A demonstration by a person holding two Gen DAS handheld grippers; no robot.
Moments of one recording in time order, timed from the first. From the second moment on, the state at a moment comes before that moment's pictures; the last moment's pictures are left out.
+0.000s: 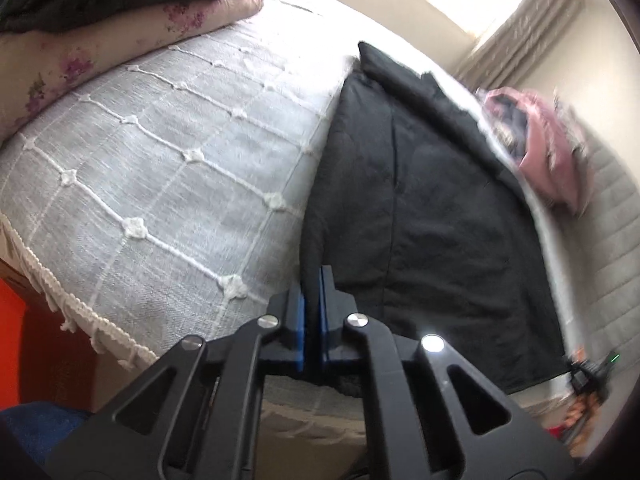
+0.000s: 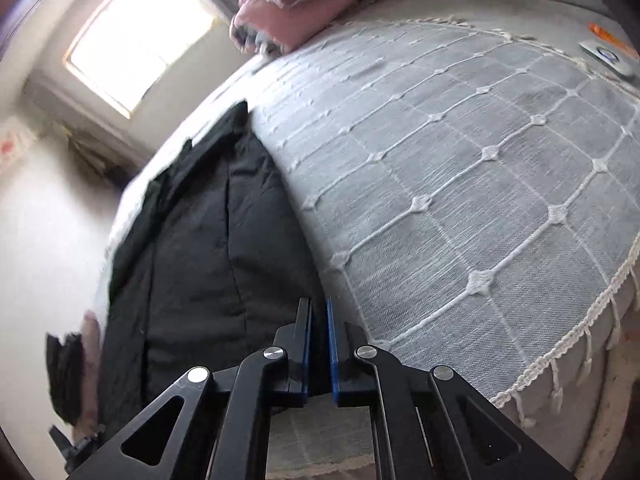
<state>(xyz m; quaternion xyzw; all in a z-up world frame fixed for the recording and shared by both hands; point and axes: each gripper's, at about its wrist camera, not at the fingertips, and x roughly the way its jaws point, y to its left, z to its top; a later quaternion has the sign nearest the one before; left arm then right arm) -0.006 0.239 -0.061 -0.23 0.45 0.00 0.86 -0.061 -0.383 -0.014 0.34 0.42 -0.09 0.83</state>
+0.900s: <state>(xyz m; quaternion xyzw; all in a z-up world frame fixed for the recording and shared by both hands) 0.006 0.253 -0.078 -0.34 0.48 -0.11 0.80 -0.055 -0.388 -0.054 0.44 0.47 -0.01 0.77</state>
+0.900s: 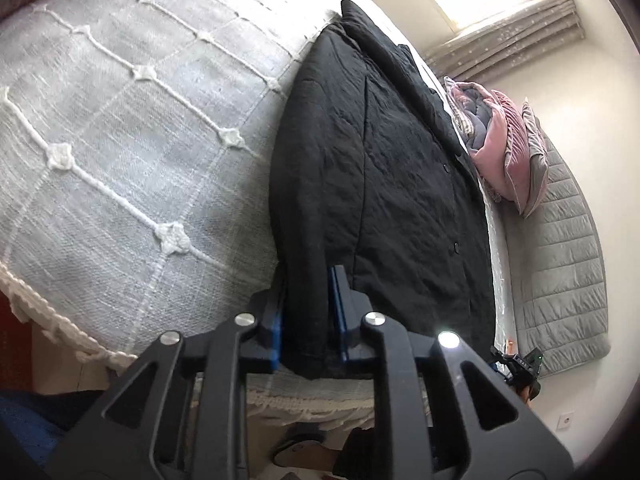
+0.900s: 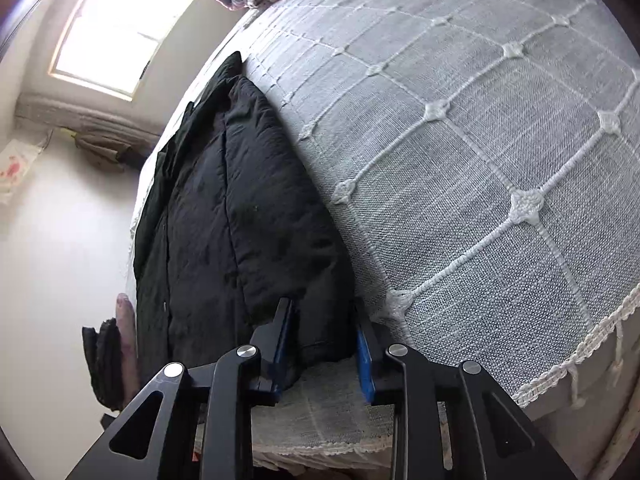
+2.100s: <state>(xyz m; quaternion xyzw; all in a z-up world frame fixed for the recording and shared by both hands) -0.151 0.286 0.096 -0.30 0.31 -0.19 0.88 -0.219 -0.361 0.103 0.42 0.20 0.09 0.88</state>
